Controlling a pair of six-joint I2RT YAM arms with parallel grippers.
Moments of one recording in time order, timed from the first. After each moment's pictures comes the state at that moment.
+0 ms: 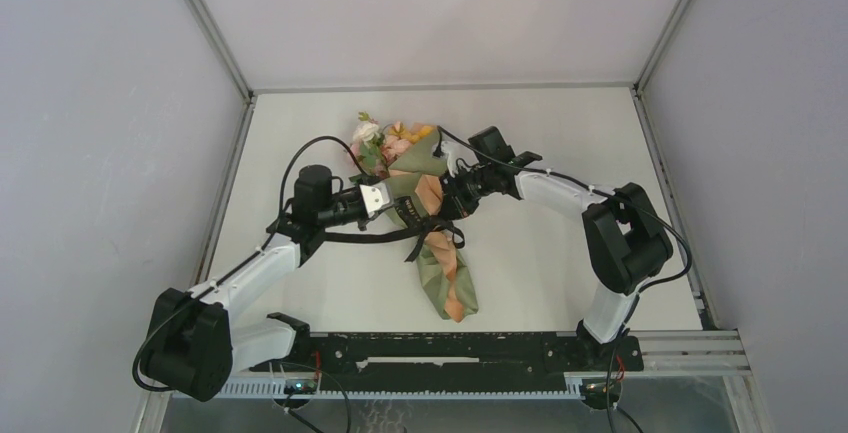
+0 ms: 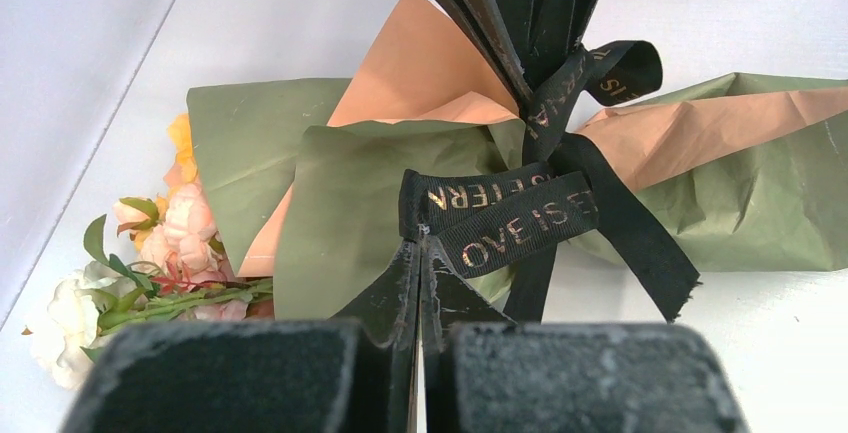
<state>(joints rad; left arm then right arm) -0.35 1.15 0.59 0.14 0.74 0.65 0.55 1.76 1.20 -0.39 -0.76 -0.07</state>
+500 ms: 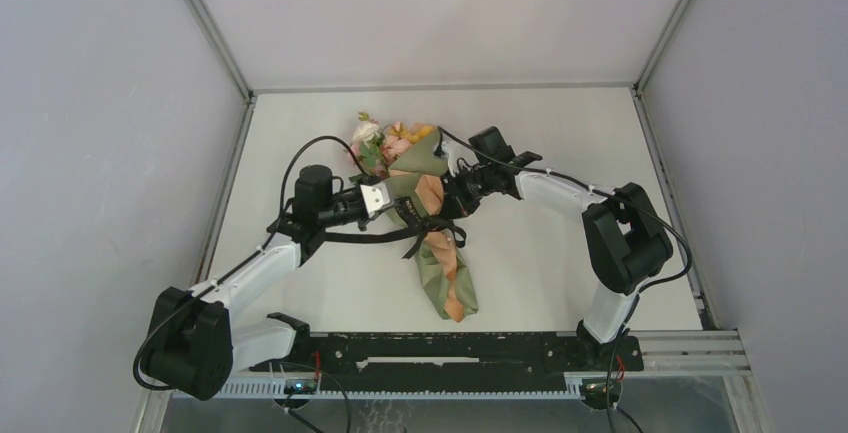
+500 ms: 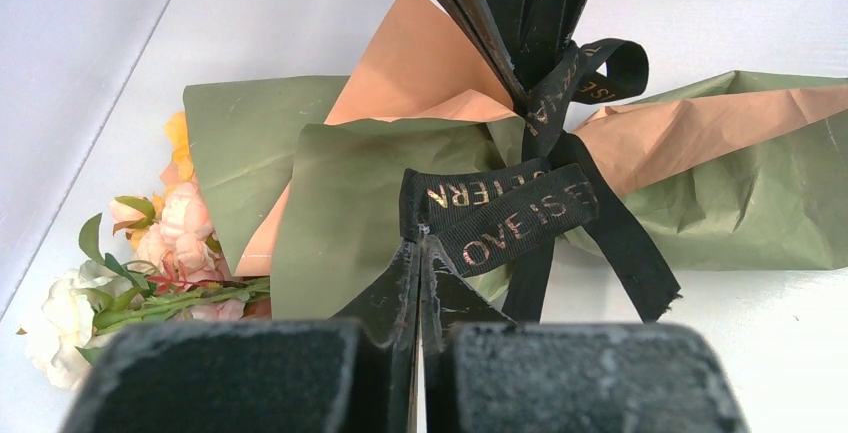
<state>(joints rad) -0.35 1.16 0.59 0.14 0.74 0.65 0.55 1.76 1.20 -0.39 -0.72 -0.06</state>
